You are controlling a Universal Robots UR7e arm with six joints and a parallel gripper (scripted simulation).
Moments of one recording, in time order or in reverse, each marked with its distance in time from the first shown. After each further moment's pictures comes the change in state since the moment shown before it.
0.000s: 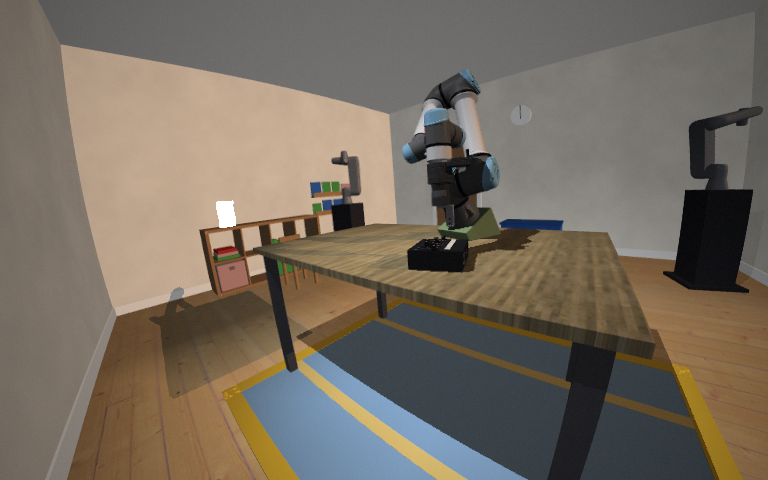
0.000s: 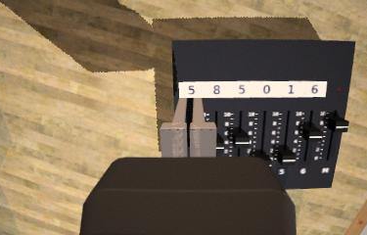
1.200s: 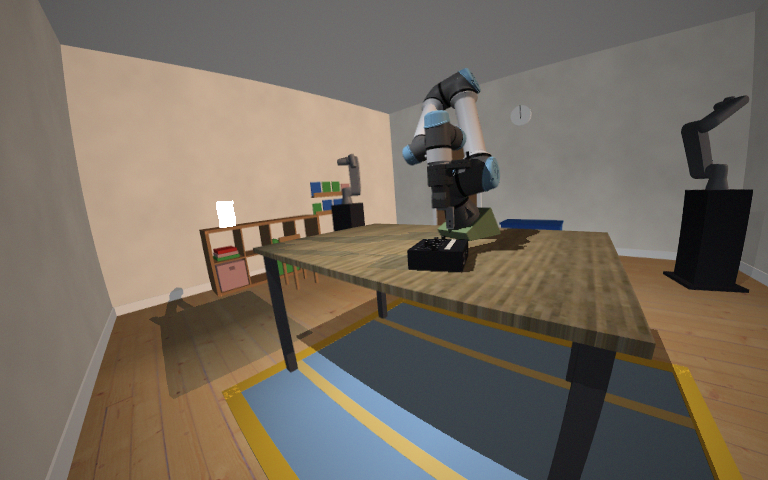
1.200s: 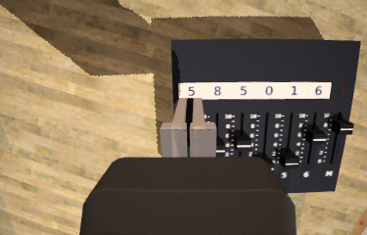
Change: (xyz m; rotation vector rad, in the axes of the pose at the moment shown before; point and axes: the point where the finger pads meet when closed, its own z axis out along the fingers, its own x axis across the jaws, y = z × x) arm 0.000 0.000 0.007 0.000 0.000 0.000
